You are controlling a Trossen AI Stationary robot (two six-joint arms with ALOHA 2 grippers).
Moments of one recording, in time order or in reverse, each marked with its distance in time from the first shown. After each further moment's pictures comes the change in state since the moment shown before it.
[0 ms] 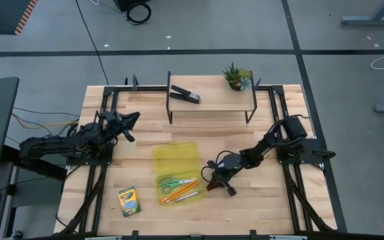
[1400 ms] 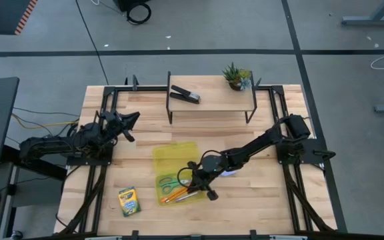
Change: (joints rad) left arm 0.000 0.000 0.000 0.001 0.000 0.000; right arm 0.001 -0.042 0.451 -0.516 0.015 -0.002
